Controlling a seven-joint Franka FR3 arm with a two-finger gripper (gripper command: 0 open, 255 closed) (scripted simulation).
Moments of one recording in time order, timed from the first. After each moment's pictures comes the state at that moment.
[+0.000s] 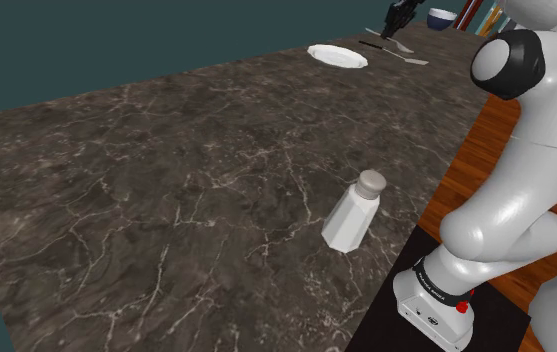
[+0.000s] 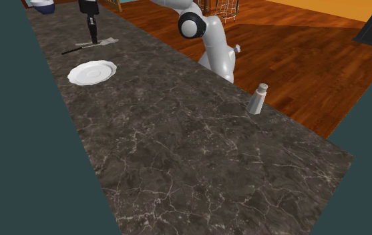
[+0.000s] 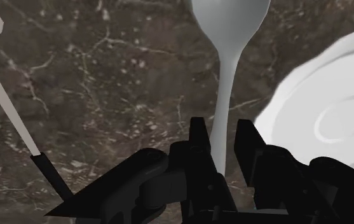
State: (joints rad) arm -0.50 0.36 -0.08 -0.99 0.25 1.48 -0.51
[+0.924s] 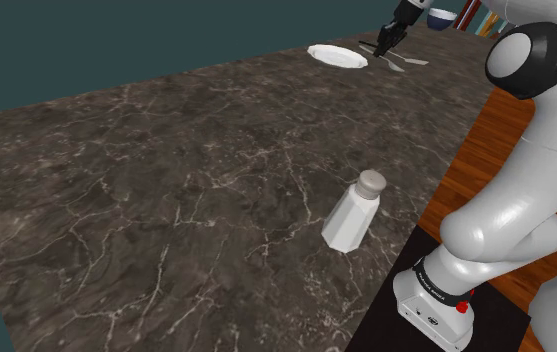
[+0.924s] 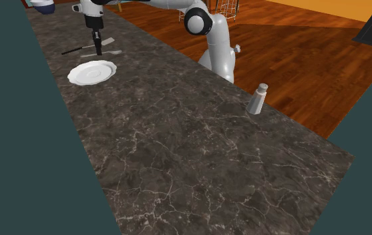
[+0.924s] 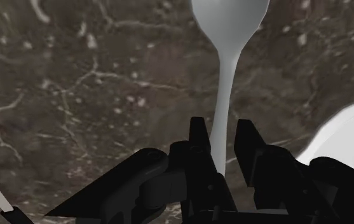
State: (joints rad) arm -0.48 0.27 -0.09 -1.28 0.24 1.68 -0.55
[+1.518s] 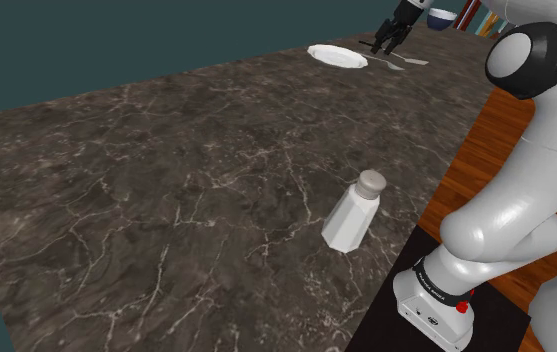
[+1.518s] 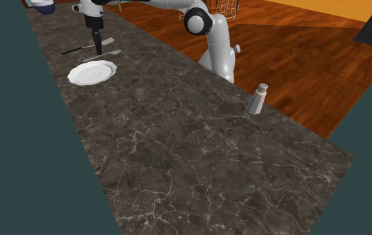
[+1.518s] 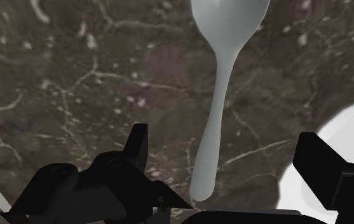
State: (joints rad) arm -0.48 0.27 -0.09 -1.28 0.24 1.68 -0.55
